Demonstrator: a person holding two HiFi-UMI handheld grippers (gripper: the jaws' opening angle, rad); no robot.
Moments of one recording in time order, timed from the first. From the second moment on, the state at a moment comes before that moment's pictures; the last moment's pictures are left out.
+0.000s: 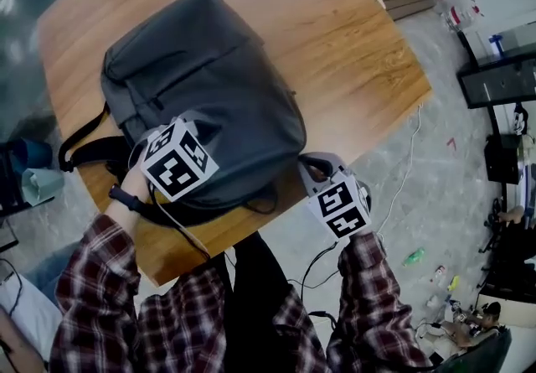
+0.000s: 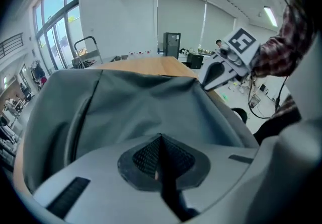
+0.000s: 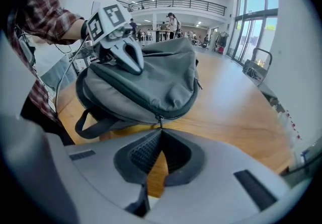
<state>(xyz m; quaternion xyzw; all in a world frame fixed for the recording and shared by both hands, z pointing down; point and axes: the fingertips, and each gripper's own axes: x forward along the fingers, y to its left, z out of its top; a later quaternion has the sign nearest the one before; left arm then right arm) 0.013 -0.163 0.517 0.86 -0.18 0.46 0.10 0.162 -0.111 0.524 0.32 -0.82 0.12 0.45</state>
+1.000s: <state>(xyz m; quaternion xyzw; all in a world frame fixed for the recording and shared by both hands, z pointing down) 0.059 -0.132 0.514 0.86 -0.24 0.37 0.25 0.131 -0.253 0.524 0.32 -0.83 0.06 0.46</state>
